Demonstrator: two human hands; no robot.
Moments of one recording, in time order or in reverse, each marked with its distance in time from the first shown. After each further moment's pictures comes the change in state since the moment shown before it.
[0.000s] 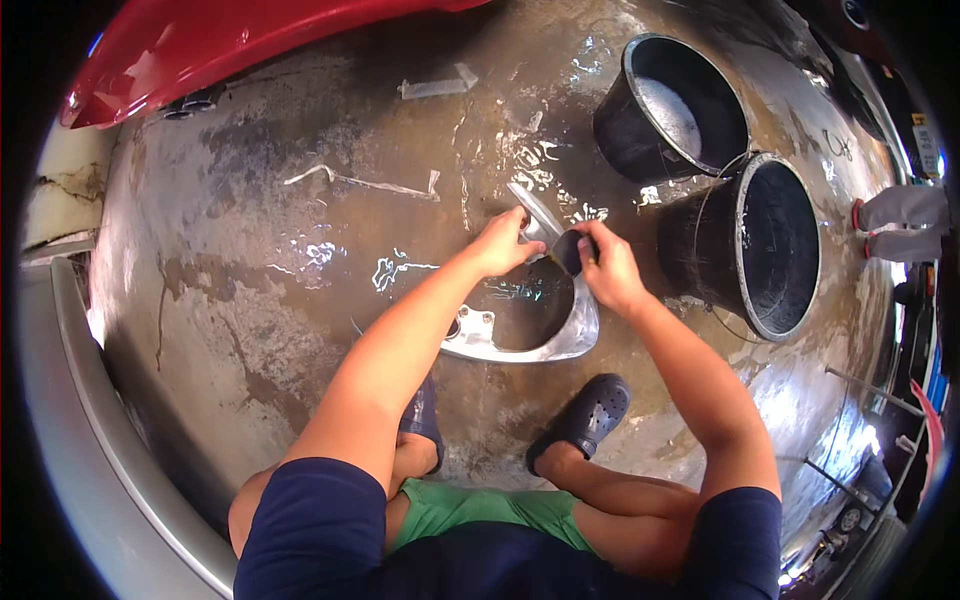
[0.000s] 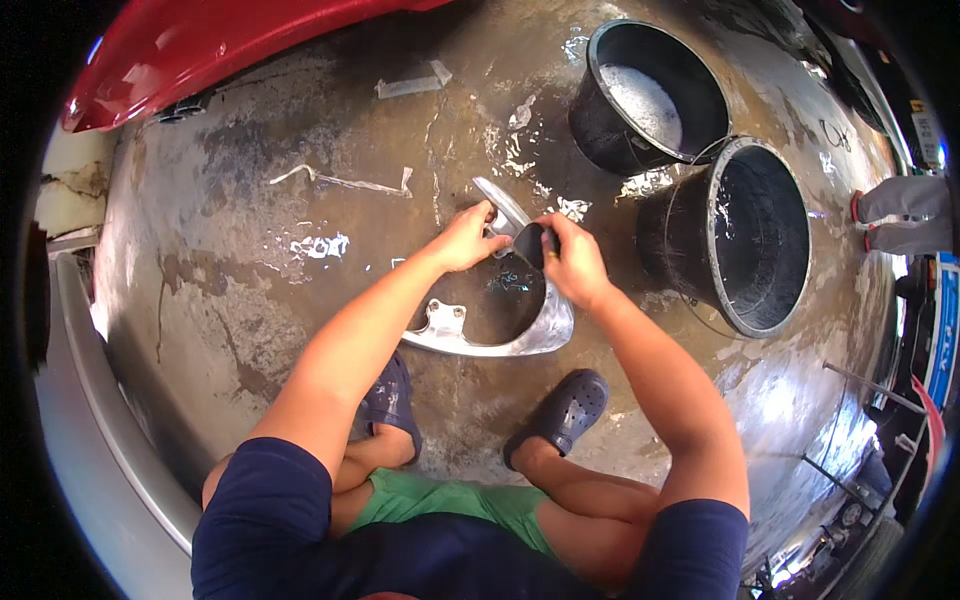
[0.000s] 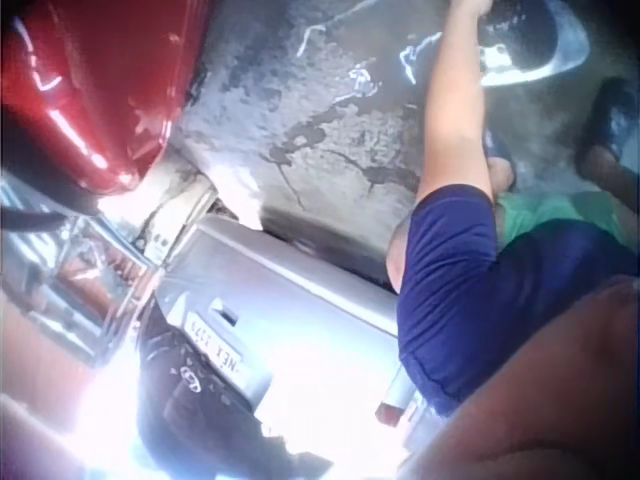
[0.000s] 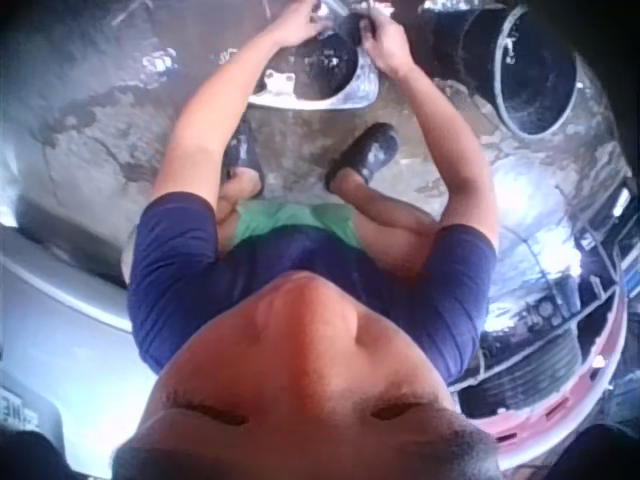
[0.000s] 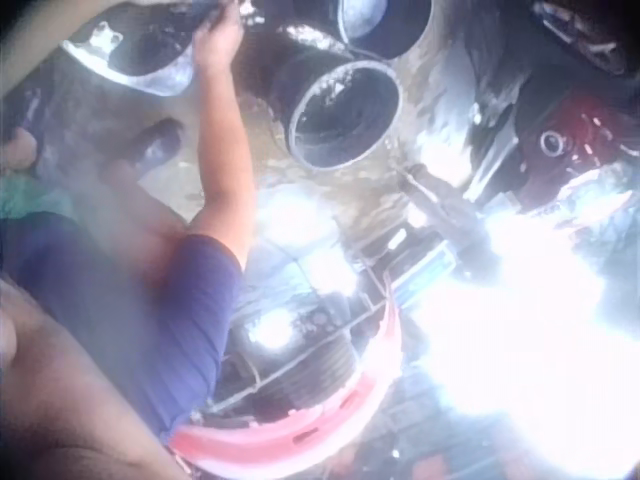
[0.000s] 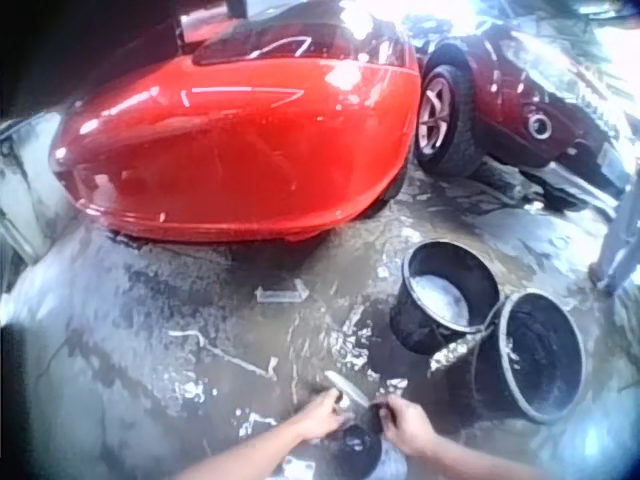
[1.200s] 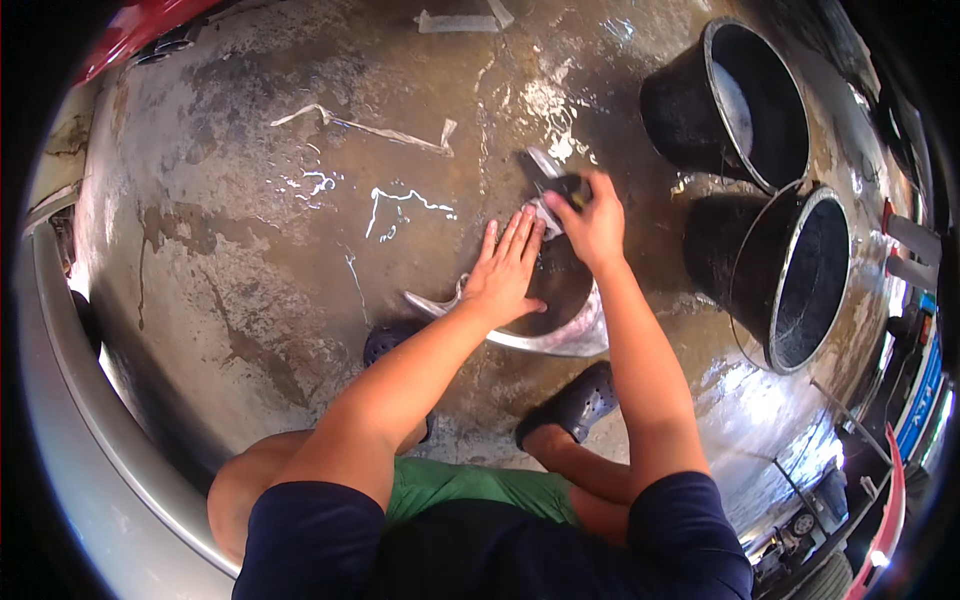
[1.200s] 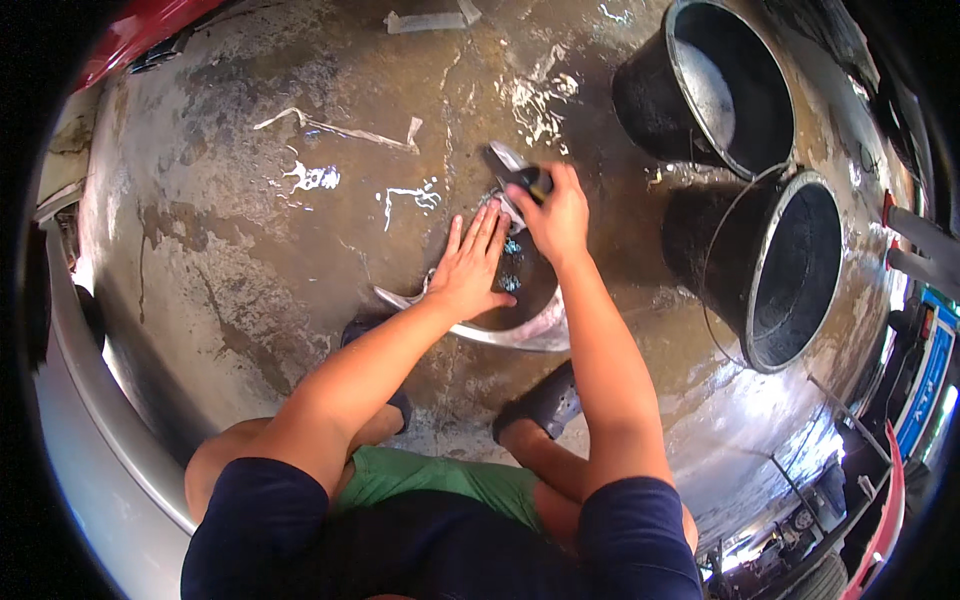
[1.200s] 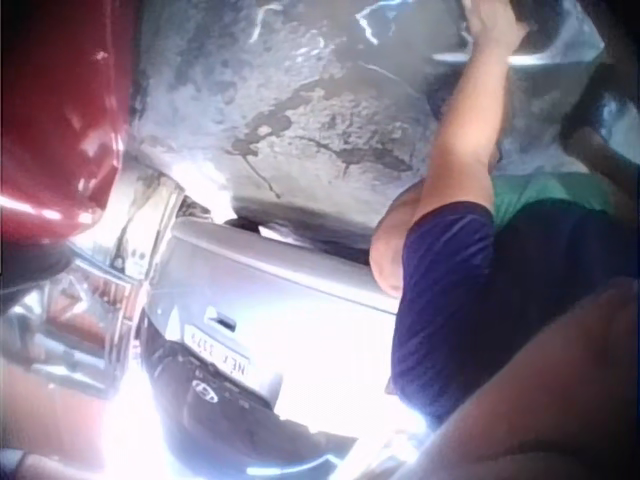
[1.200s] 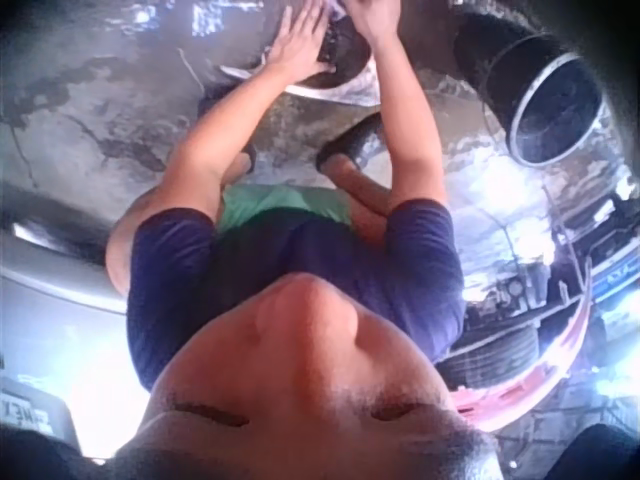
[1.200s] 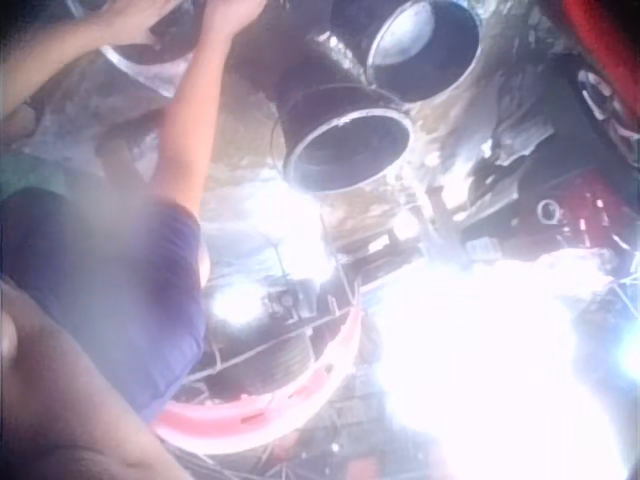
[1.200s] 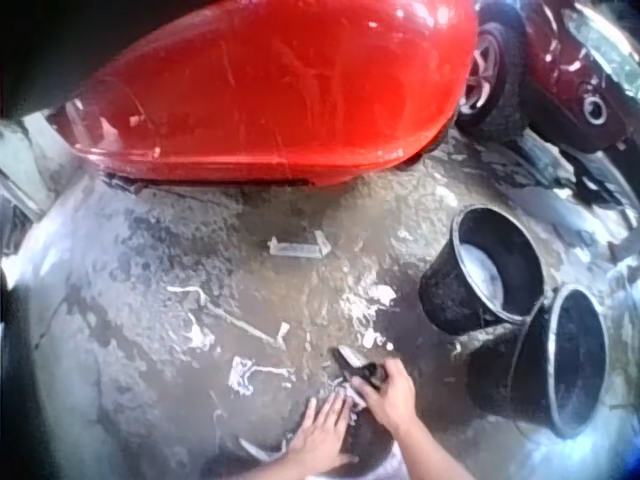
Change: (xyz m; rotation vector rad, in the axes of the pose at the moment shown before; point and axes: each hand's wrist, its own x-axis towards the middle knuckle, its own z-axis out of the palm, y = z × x) left_hand -0.085 0.000 0.051 0.617 -0.100 0.000; right_hand 0.047 0.021 0.080 -0.081 0.160 0.159
